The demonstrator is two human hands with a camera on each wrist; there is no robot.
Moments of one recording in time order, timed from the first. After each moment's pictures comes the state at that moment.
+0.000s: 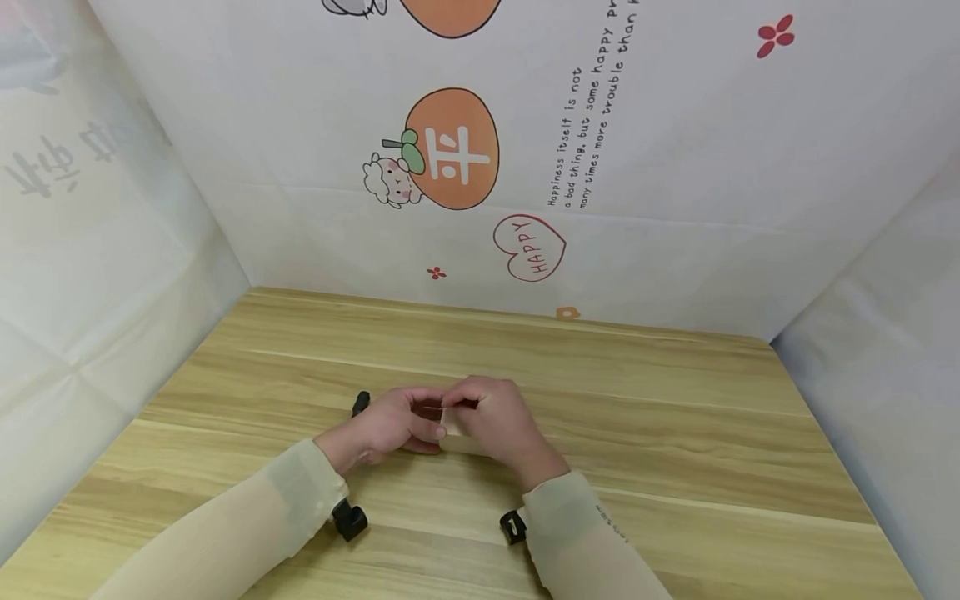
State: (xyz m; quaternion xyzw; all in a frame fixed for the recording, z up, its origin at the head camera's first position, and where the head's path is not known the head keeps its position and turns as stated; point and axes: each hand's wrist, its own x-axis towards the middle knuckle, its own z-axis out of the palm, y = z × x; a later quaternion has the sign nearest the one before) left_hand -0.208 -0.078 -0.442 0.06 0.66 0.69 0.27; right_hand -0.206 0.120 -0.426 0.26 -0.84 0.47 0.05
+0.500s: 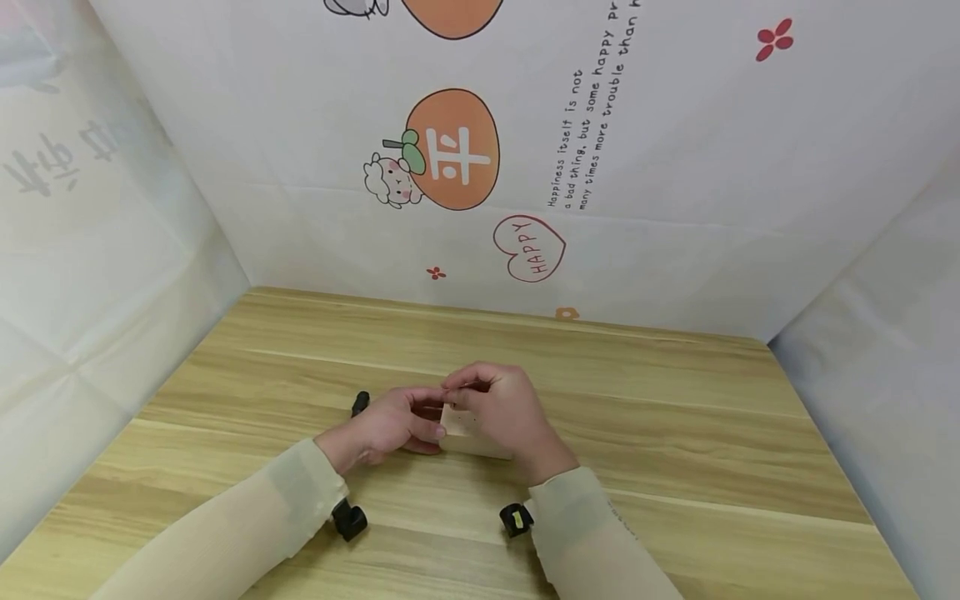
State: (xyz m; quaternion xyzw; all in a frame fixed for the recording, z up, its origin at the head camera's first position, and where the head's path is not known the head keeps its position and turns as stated) left_hand -0.209 -0.078 -0.444 0.06 0.67 0.69 0.27; right_hand -0.205 0.123 -0.402 0.18 -0.73 0.65 -0.04
